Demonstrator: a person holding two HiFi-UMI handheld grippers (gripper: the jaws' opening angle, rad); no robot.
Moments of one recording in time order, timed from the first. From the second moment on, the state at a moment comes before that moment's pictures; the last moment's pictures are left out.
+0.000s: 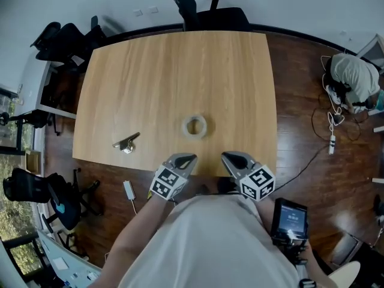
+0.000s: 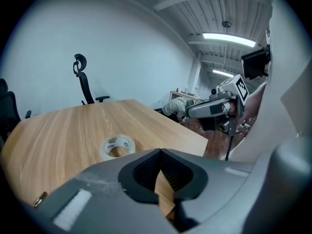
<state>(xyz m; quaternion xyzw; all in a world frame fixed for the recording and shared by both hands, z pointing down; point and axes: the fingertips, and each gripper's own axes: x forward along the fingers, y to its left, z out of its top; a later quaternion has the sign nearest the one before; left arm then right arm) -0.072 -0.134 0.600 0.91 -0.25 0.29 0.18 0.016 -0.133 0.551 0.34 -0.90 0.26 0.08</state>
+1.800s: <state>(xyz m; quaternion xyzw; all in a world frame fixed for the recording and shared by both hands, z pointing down) -0.060 -0.210 0.734 0.74 -0.11 0.65 0.10 0.064 -0.167 0.584 0.32 -0.90 0.31 0.06</state>
